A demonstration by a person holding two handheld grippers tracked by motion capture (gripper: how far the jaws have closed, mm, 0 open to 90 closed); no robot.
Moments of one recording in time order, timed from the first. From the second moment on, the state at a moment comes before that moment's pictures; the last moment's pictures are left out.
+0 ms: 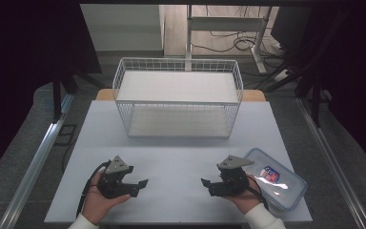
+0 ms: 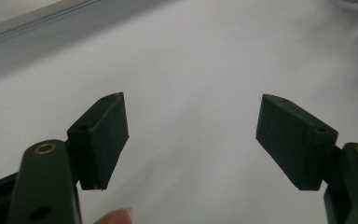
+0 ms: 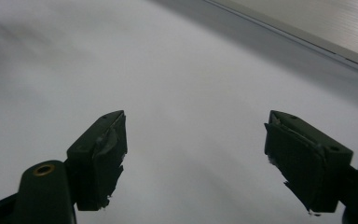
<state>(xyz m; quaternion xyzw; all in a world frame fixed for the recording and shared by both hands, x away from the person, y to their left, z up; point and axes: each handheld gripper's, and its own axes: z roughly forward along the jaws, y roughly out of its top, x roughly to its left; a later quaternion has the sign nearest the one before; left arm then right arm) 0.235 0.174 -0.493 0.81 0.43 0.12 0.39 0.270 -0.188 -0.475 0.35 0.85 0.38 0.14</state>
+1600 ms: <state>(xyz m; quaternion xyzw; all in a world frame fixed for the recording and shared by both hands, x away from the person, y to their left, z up) 0.237 0.168 -0.496 0.82 0.42 0.11 0.38 0.368 -0.349 -0.437 0.50 0.80 0.26 0.19</state>
